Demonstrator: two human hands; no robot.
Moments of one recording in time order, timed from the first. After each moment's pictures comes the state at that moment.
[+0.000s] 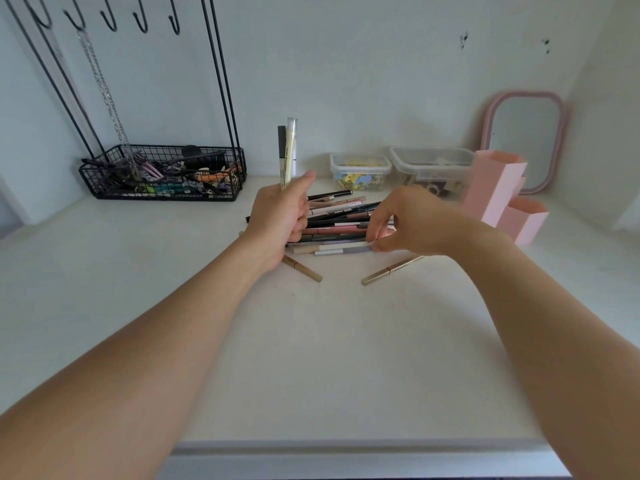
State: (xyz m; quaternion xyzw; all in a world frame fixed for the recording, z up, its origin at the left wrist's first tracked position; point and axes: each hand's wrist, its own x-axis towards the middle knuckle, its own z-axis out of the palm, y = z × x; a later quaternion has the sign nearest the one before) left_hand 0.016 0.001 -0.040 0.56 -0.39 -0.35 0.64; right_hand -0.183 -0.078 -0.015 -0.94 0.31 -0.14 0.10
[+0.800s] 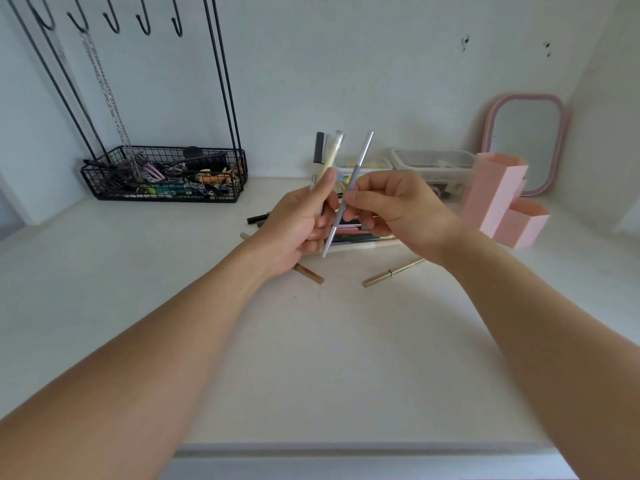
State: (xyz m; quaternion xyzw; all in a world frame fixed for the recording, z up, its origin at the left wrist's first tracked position) left_hand -0.002 0.009 -0.032 0.52 -0.45 -0.44 0.57; right_hand -0.161 -0.055 -0.010 -0.74 0.26 -0.34 0.52
